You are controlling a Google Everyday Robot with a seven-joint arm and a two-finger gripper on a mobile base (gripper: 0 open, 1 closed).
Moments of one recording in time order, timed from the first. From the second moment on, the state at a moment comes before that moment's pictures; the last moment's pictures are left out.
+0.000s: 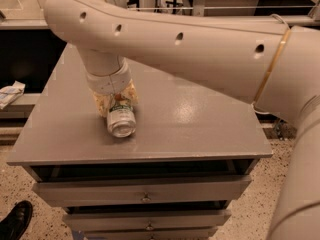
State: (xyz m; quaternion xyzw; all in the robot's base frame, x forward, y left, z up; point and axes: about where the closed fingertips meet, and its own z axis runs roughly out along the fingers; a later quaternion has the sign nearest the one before) arm 0.543 0.089 0.836 -0.17 0.98 -0.02 0.09
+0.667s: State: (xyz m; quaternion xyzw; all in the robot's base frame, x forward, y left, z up) arm 0.588 0.060 0.886 -0.23 0.96 0.01 0.19
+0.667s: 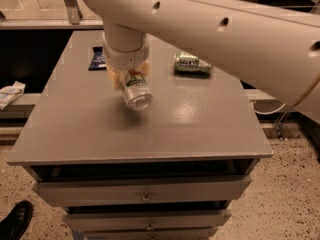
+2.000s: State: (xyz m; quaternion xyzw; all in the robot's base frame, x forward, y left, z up) arm 0.611 0.057 0.943 -0.29 0.79 0.30 0.45
